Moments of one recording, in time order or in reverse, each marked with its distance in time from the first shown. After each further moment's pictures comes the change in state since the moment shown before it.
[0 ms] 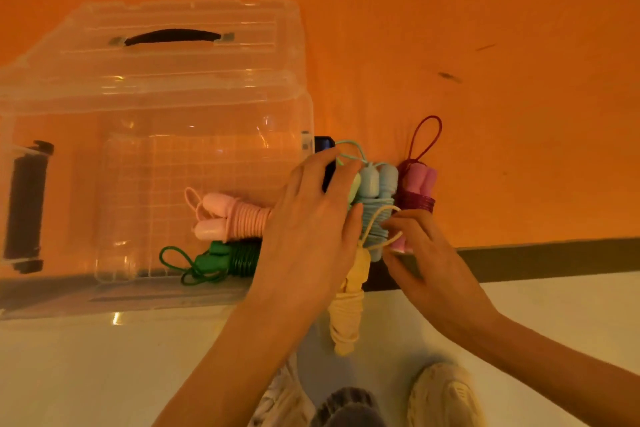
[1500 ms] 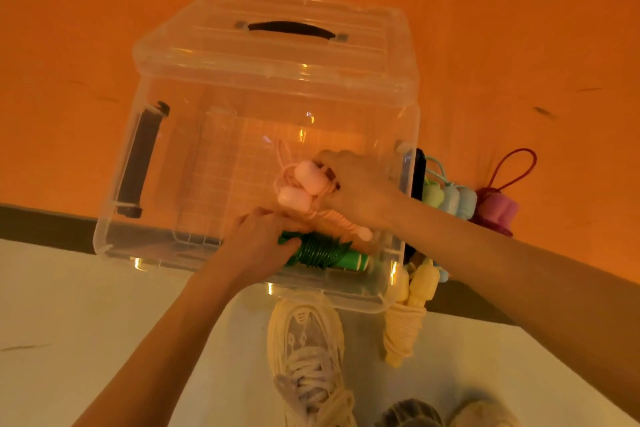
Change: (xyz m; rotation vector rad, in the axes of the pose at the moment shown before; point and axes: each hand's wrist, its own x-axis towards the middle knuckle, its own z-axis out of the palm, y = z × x) left_hand -0.052 -0.156 -0.024 -0.037 -0.448 -0.383; right_hand 0.151 -0.132 0.066 -0.137 -0.484 -0.099
